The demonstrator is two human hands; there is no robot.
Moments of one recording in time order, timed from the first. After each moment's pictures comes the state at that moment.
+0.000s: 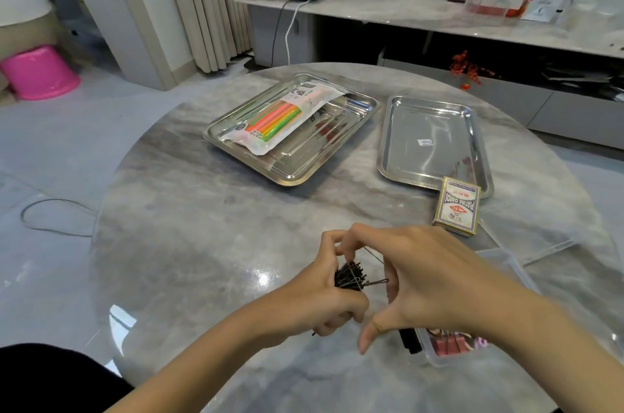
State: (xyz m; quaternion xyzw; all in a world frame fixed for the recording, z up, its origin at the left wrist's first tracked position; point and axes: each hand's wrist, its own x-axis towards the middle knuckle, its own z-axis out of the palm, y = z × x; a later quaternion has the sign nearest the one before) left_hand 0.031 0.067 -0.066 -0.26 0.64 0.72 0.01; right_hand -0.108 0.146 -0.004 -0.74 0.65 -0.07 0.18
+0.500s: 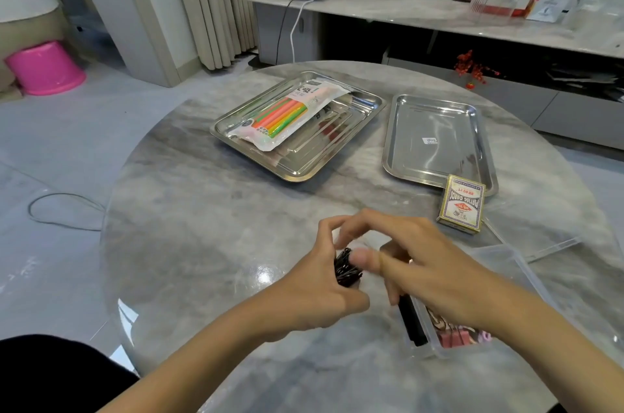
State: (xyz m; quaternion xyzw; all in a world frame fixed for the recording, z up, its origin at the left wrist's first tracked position) left_hand 0.039 0.069 -0.065 -0.28 0.69 0.67 -0.06; right_hand -0.104 0.145 -0.013 -0.67 0.61 -0.28 0.32
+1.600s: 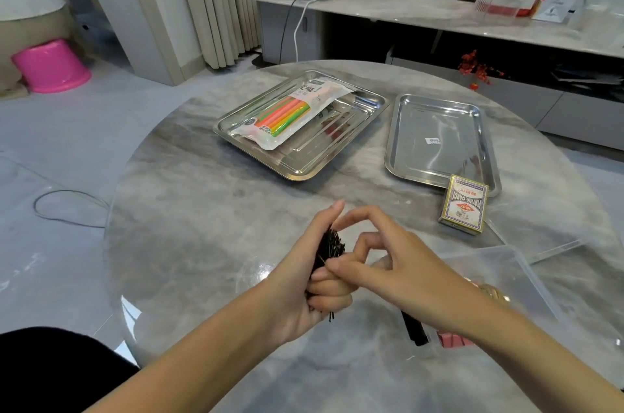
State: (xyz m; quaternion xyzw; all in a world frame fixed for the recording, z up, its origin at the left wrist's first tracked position) left_hand 0.037 0.070 -0.050 -0.33 0.32 0.88 -0.10; right_hand -0.086 0.142 -0.029 -0.52 0.67 -0.34 0.41
